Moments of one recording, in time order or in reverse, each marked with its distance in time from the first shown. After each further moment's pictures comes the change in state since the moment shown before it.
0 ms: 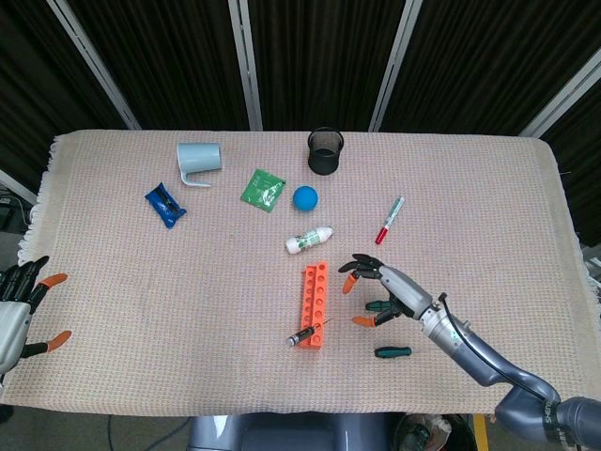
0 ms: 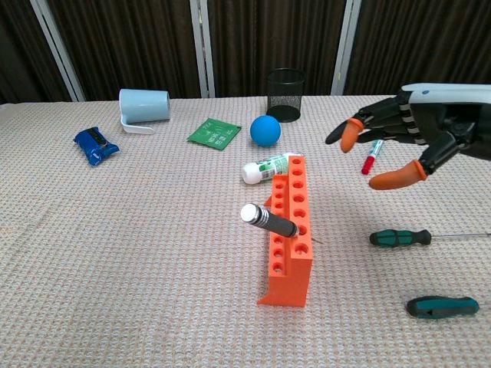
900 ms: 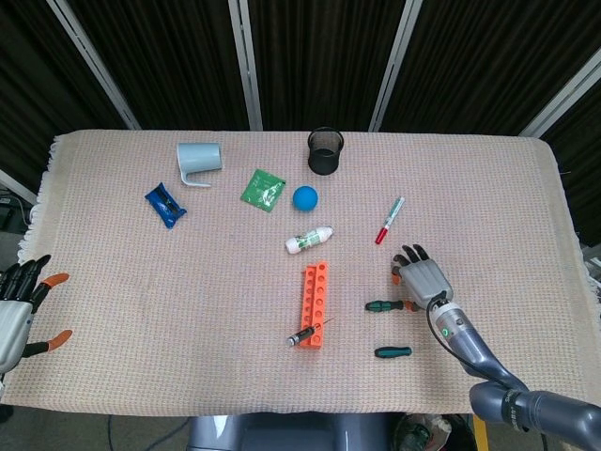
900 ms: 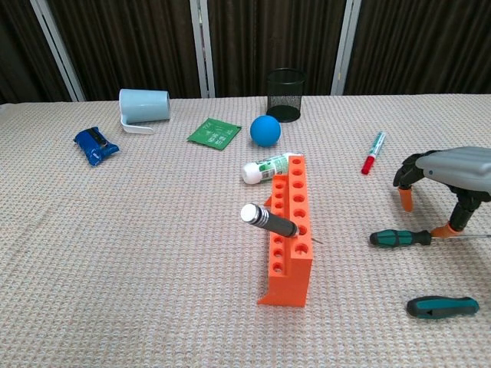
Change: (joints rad) left arm -0.003 0.001 0.000 -0.005 0.008 0.004 0.018; right arm -0.013 -0.237 -0.035 0.252 0.444 -0.012 -1.166
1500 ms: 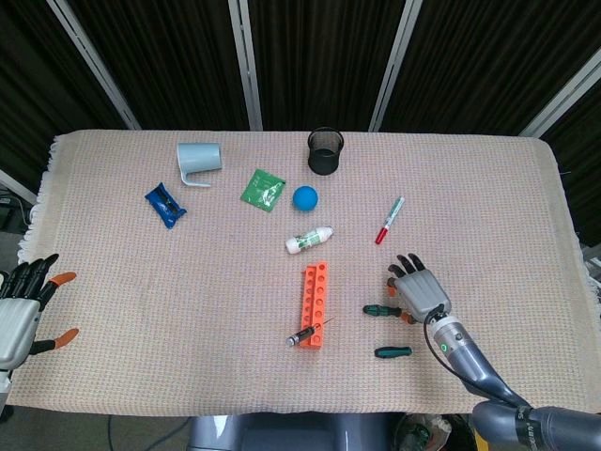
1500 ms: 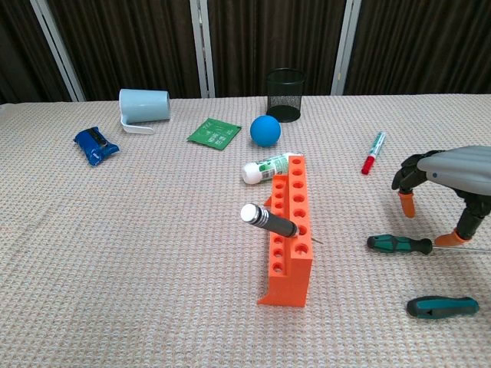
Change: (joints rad) left arm -0.014 -0.014 -0.003 0.003 -0.003 -0.019 0.001; right arm -0.021 0.088 -0.017 -0.226 0.044 0.076 -0.130
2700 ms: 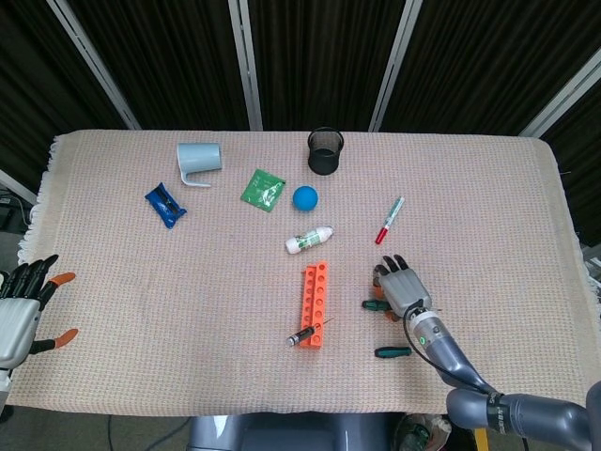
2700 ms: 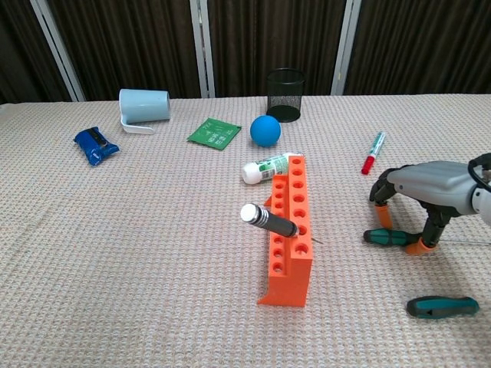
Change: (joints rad) left arm -0.005 -0.008 0.001 0.016 -0.019 -0.017 -0.009; right arm 0.064 -0.130 0.023 0.090 0.147 -0.035 -0.075
